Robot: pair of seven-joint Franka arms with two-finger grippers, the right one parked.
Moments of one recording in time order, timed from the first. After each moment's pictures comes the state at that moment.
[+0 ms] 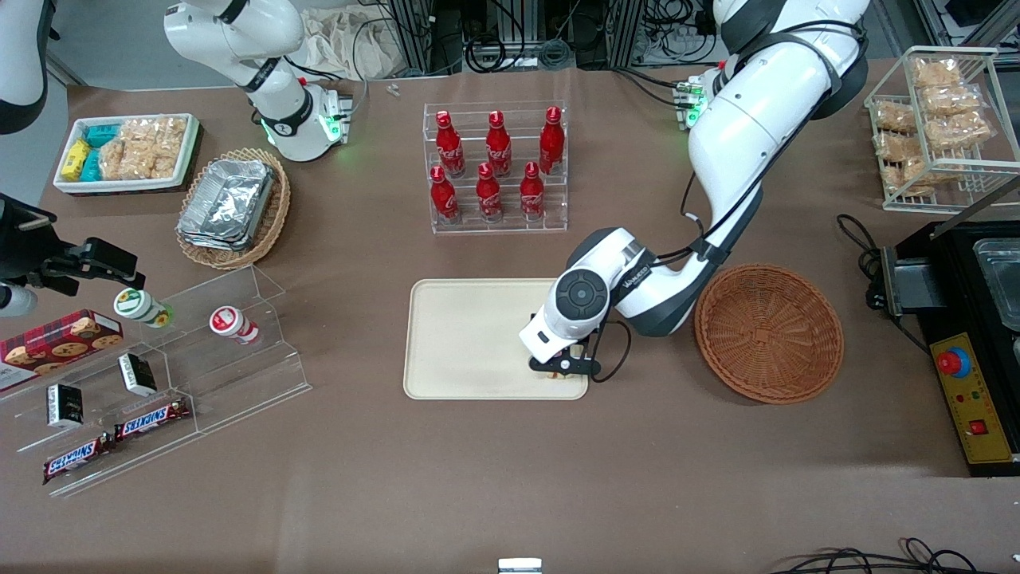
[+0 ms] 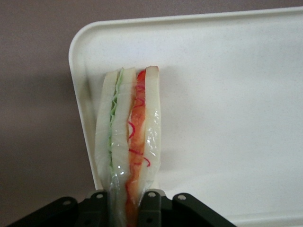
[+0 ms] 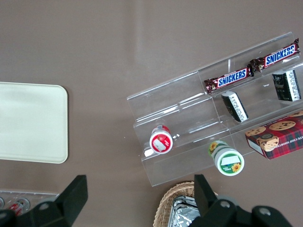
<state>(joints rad) -0.24 0.86 -0.53 -1.40 0.33 2.06 -0.71</state>
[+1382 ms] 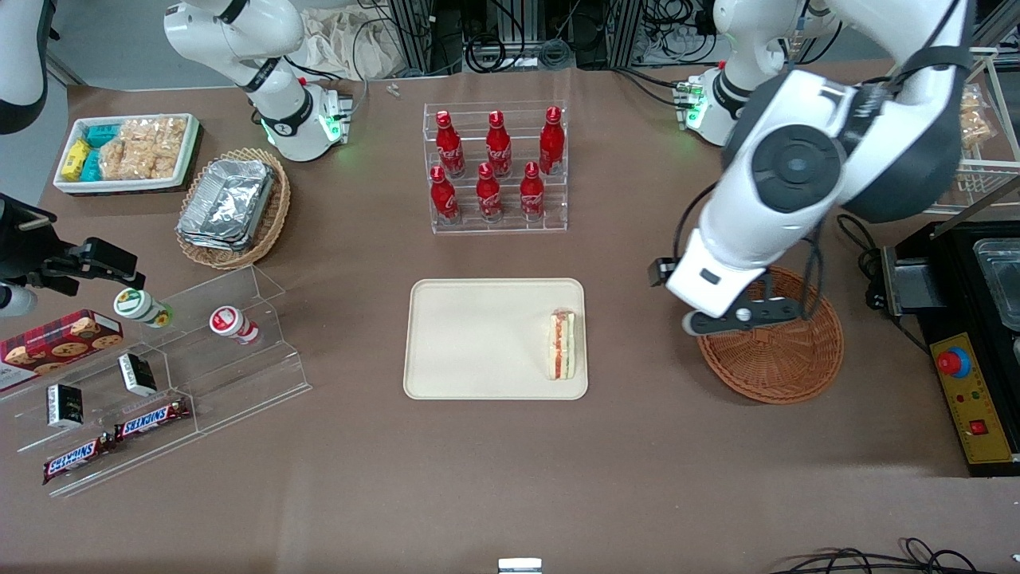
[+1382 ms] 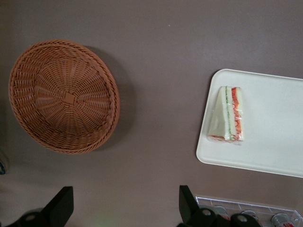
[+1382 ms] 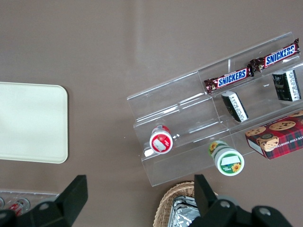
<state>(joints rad) 0.00 0.38 -0.52 -1.33 0.19 1.53 -0.63</state>
